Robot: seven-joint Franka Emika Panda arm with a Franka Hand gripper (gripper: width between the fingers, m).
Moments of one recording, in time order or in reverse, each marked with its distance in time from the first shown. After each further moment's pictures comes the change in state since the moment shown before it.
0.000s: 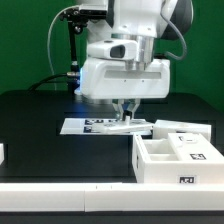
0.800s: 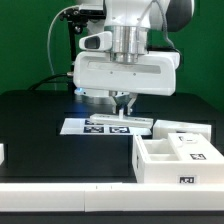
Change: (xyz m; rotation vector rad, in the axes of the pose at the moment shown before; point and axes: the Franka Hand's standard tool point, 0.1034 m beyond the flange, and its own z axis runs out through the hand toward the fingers) arm 0.004 -0.002 -0.011 0.047 -0.001 0.849
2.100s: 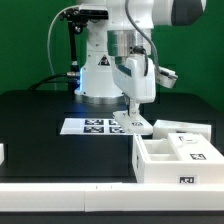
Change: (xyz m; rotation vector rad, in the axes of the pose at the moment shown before) arm 0.001 -0.021 -0.004 0.012 -0.198 1.160
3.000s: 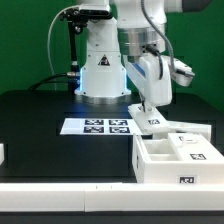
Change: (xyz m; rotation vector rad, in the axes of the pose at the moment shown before) arm -0.027 -0.013 -0.004 -0.081 -0.037 0.002
